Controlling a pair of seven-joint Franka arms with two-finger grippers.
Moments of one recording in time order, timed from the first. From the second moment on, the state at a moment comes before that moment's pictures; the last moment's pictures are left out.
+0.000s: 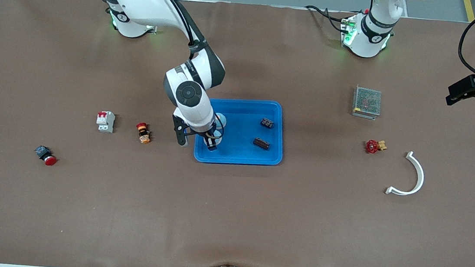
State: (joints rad) left arm 0.03 -0.02 -0.07 -1.53 0.04 1.46 -0.13; right arm 0.70 0.64 -0.05 -1.76 0.14 2.46 1.76
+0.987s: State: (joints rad) left arm 0.03 -0.02 -0.07 -1.52 0.04 1.46 -0.13; right arm 0.71 0.72 -0.05 -1.70 0.14 2.47 1.76
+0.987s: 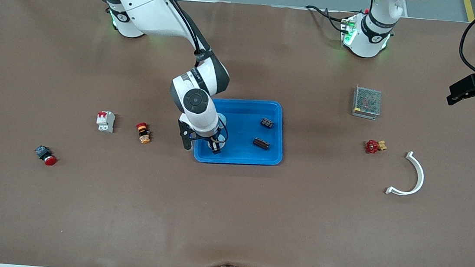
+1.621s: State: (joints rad) left arm 0.02 -0.02 -0.09 -1.53 0.04 1.46 -0.13; right arm 0.73 0.72 -0.05 -1.63 0.12 2.37 1.75
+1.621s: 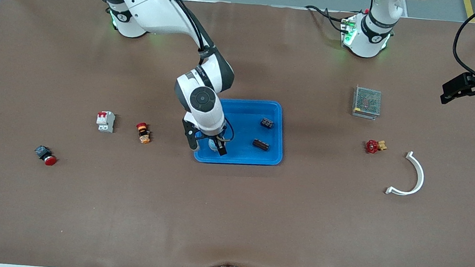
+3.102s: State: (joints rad) left arm 0.02 -0.02 -0.12 -1.53 0.04 1.46 -0.13; right arm 0.40 0.66 -0.08 -1.43 -0.01 1.77 0.56
